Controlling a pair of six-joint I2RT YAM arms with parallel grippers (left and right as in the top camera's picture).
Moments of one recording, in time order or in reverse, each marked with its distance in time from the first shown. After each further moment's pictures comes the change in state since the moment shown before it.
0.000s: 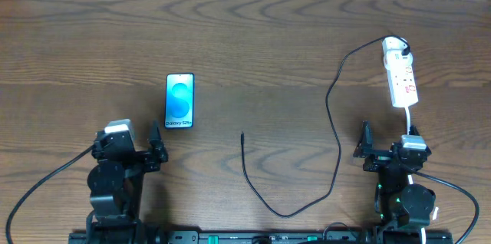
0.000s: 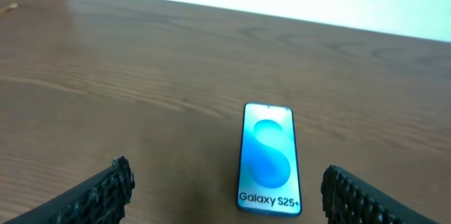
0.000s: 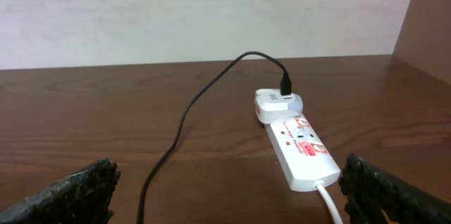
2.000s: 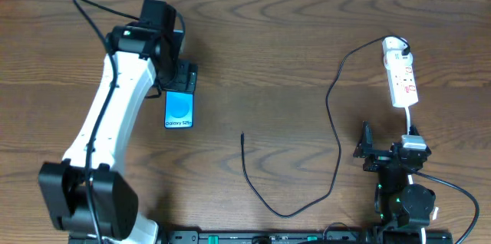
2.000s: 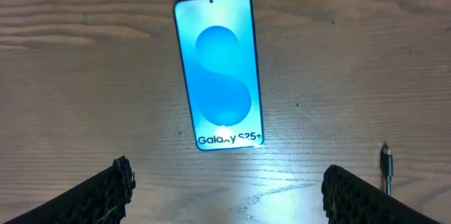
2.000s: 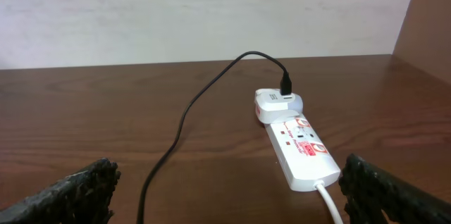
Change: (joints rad) left arm -0.200 1.423 1.192 -0.774 -0.003 0.074; right arm 0.000 0.000 0.000 0.000 0.000 0.000
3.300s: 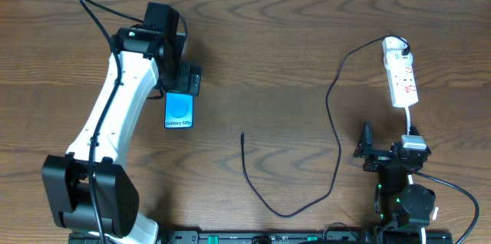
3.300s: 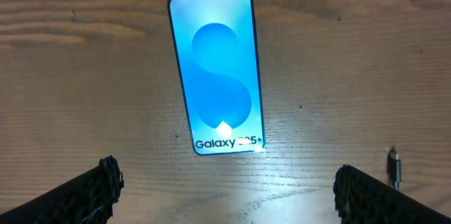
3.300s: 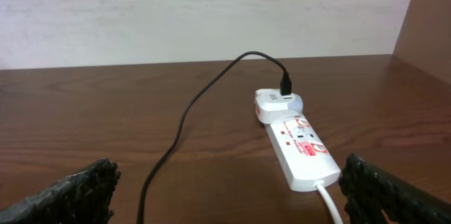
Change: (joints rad) left arm -0.002 0.009 -0.043 0.040 0.000 -0.005; right arm 0.000 0.000 0.000 0.000 0.000 0.000
